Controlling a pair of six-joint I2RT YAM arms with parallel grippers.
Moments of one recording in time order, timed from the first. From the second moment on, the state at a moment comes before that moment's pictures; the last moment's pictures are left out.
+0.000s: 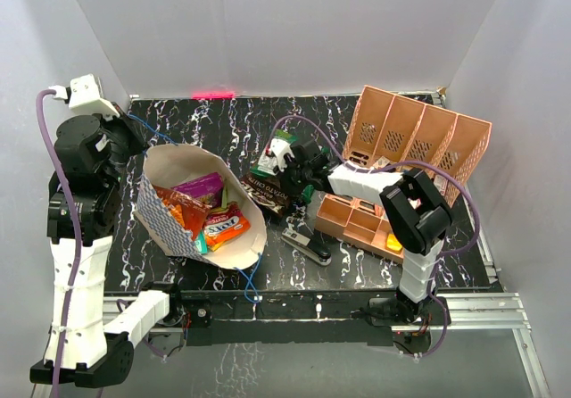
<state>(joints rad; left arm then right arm) -0.08 0.95 1.49 -0.71 -0.19 -0.25 0.65 1.86 1.19 -0.09 -0.27 -0.23</state>
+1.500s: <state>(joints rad) -0.08 0.92 1.46 -0.70 -0.25 -0.26 0.61 2.20 1.62 -0.34 -0.29 0.15</state>
